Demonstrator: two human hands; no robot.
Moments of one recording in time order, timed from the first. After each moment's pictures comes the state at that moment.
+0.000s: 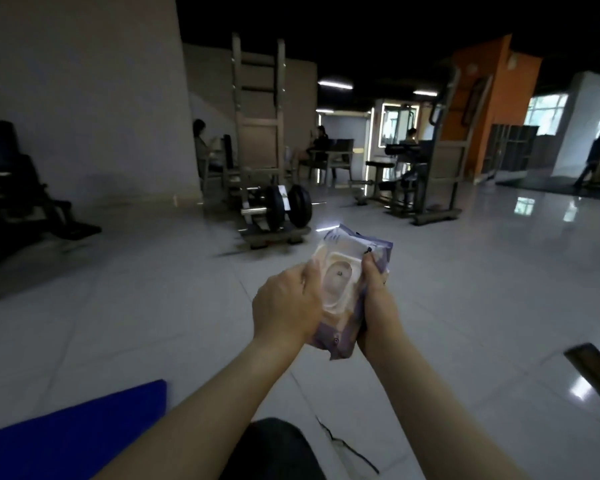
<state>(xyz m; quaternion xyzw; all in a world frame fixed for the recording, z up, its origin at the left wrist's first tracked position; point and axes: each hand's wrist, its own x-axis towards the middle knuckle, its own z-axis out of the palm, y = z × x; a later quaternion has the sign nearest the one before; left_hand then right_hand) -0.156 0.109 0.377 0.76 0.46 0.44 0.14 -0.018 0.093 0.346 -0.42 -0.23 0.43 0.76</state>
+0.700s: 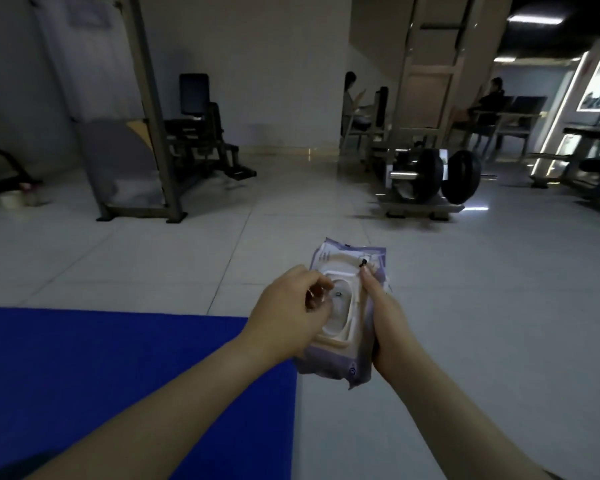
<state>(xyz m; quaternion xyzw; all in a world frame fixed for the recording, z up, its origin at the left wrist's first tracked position) -0.411 0.170 0.315 0.75 0.51 0.38 0.15 -0.246 0.202 0.278 -0.43 -0.34 0.63 0.54</state>
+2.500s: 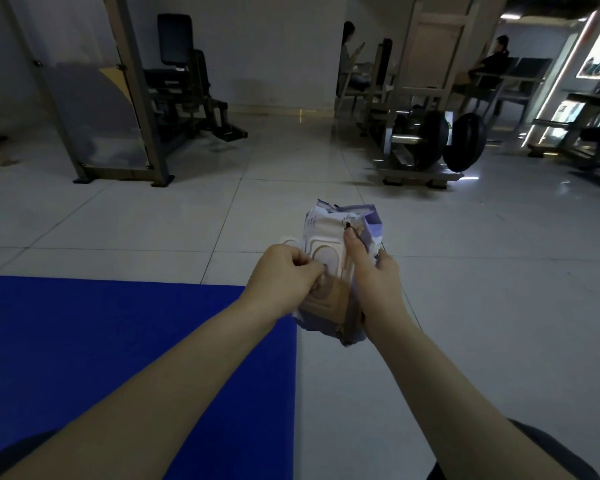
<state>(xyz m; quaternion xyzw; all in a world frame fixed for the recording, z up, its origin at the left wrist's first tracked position) -0.437 0.193 0.304 0.58 0.60 0.39 0.38 -0.298 0.221 0.271 -0.51 -0.41 0.48 0.59</state>
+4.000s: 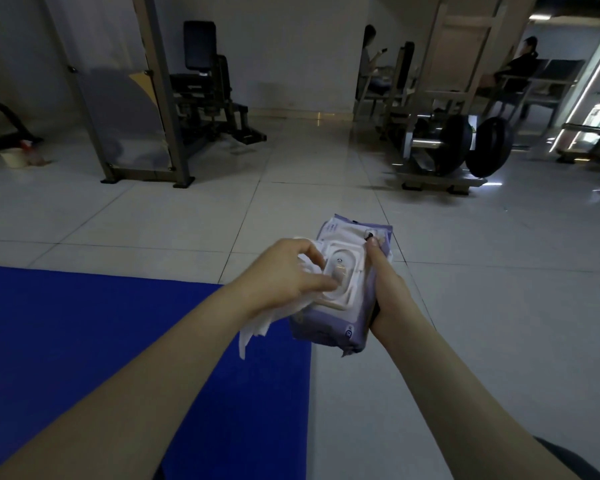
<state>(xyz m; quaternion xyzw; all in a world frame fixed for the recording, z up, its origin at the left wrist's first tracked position) -0.474 0.204 0.317 0.68 0.59 0.27 0.34 -0.306 0.239 0.260 -0.50 -0.27 0.64 0.52</state>
